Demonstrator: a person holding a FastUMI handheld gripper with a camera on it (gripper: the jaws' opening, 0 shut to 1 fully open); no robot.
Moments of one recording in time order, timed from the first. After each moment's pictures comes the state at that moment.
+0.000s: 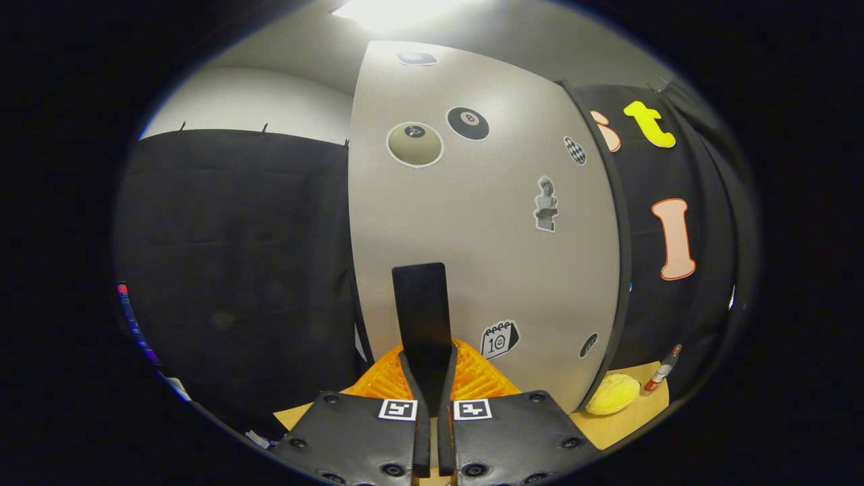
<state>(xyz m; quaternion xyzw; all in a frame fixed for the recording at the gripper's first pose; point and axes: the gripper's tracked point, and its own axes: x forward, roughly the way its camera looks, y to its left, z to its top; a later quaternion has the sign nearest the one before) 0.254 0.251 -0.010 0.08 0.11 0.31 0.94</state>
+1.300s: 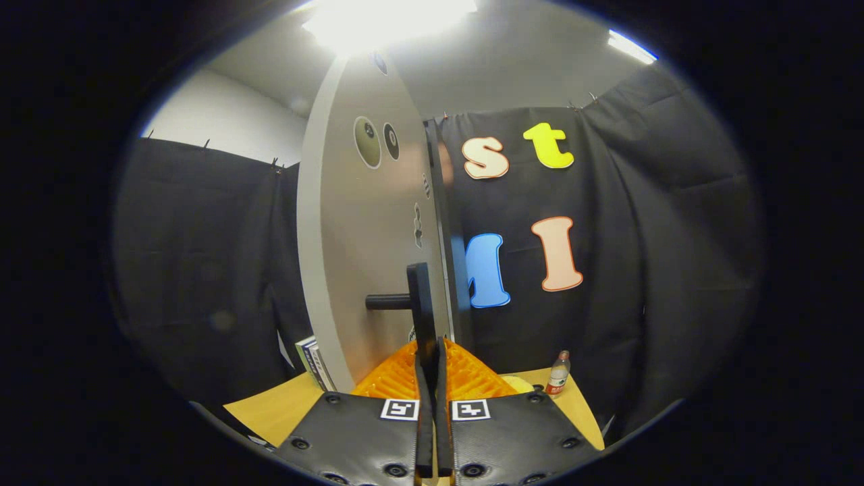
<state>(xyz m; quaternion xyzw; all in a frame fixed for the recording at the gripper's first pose) 0.270 0.151 -0.008 0.06 0.08 0.14 0.99</state>
